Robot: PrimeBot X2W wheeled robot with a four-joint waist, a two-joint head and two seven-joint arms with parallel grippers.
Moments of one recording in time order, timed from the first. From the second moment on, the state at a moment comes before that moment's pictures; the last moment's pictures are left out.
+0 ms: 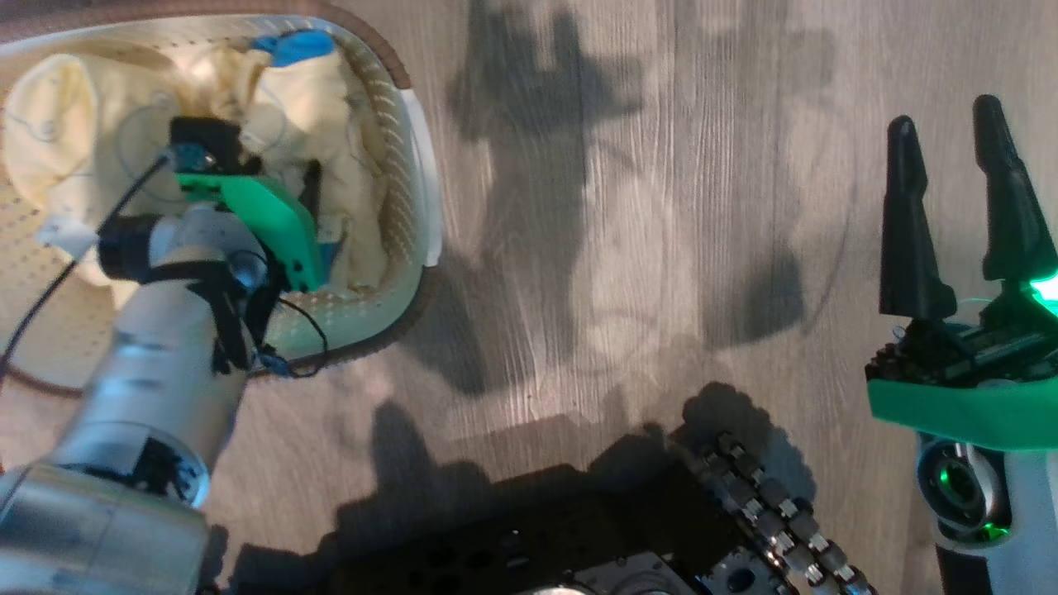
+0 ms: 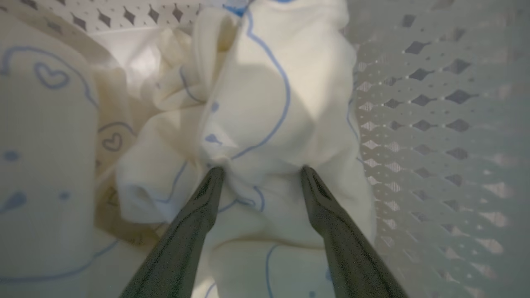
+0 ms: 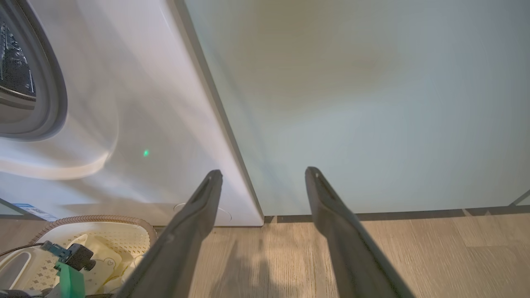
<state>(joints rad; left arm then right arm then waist) -1.00 0.17 -0.33 1.26 -0.41 -0.13 -0.15 -0.29 -0.04 0.15 -0.22 0.33 0.13 -0.26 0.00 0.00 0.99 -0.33</state>
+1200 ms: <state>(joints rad) -0.99 0.10 -0.43 1.28 -0.41 -0.13 -0.23 -0.29 -0.04 0.10 -0.20 0.28 0.13 -0.26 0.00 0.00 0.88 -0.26</state>
